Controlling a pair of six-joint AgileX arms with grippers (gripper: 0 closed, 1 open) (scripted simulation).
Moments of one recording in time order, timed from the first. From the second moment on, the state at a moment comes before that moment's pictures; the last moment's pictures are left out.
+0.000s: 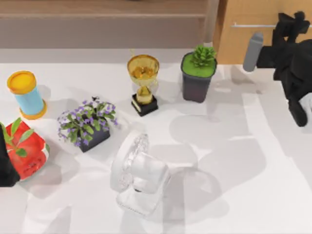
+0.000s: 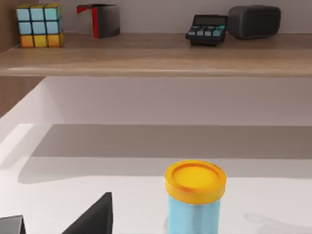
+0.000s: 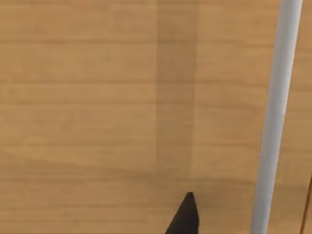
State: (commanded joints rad) left arm 0.00 0.00 0.00 0.00 0.00 0.00; right arm 0.16 2.28 1.06 1.22 0.20 -1.56
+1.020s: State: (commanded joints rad) left arm 0.00 0.00 0.00 0.00 0.00 0.00; right arm 0.18 2.25 0.98 1.26 0.21 -1.55
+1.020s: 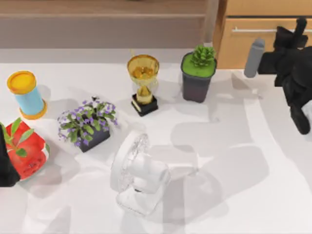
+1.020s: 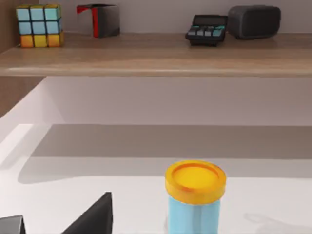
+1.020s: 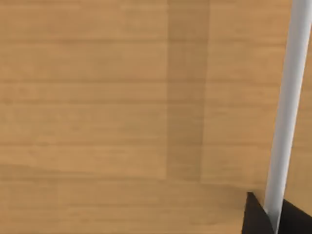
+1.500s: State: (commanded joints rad) left arm 0.00 0.00 0.00 0.00 0.00 0.00; right arm 0.20 2.16 0.77 1.38 0.23 -1.55
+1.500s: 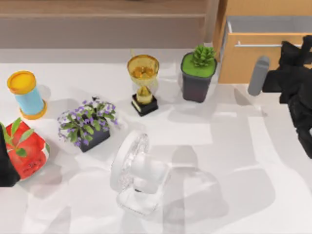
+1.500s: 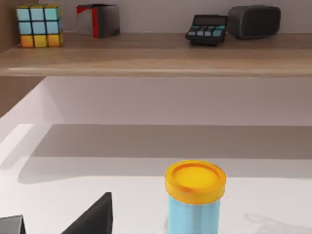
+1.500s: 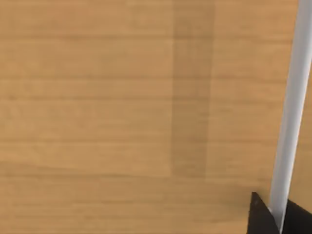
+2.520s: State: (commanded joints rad) left arm 0.00 0.00 0.00 0.00 0.00 0.00; right arm 0.24 2.06 0.52 1.53 0.28 -1.55
